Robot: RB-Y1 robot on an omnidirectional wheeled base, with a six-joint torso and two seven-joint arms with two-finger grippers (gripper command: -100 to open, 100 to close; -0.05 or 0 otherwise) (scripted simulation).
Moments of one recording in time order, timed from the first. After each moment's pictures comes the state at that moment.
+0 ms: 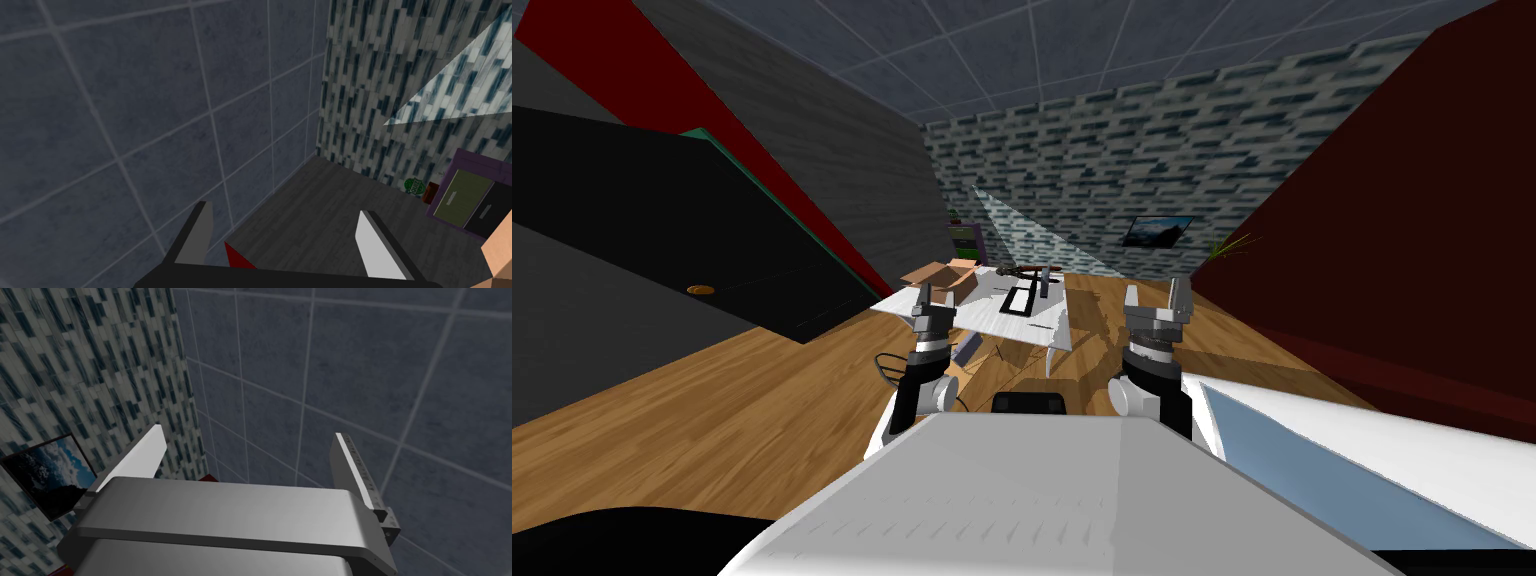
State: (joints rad) left arm 0.50 0.05 -0.02 -2.25 0.04 -0.44 0.15; right arm 0.52 0.00 0.00 -2.29 -0.06 -0.61 0.01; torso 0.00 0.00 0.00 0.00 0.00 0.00
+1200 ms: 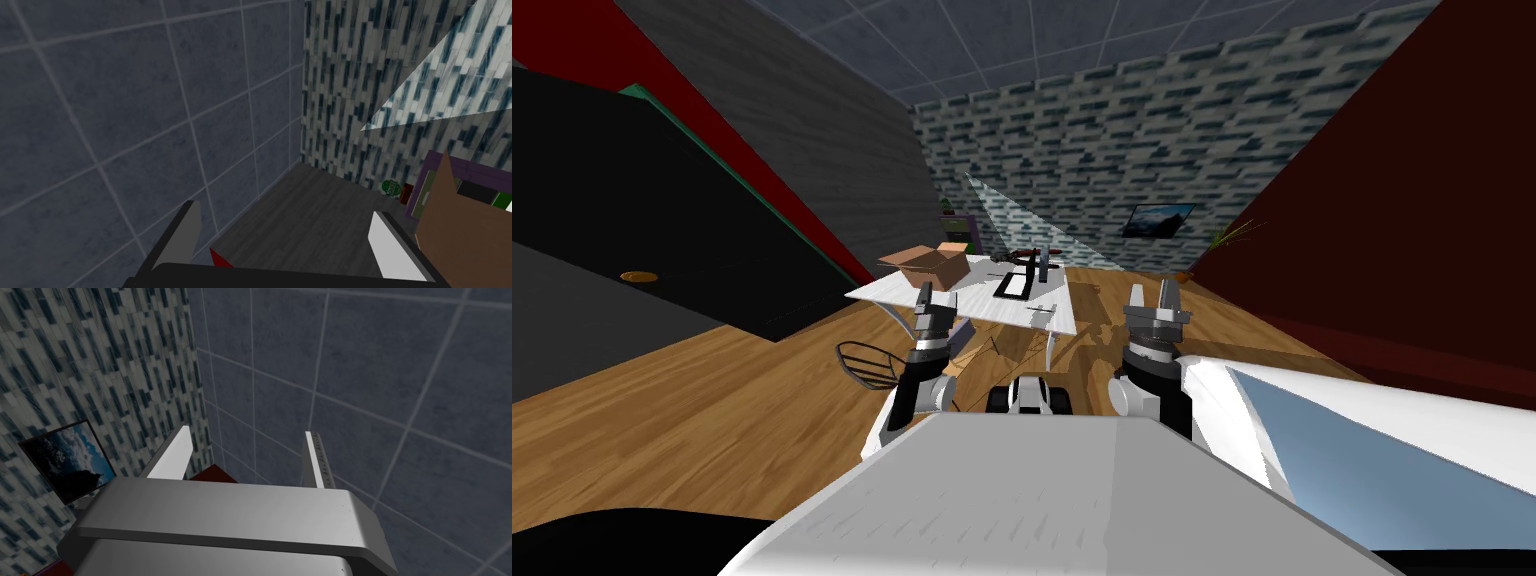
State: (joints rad) left arm 0.49 0.08 -0.01 -2.24 0.03 -0.42 0.15; right arm 0.52 0.00 0.00 -2.29 -0.06 -0.61 0.01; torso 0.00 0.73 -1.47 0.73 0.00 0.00
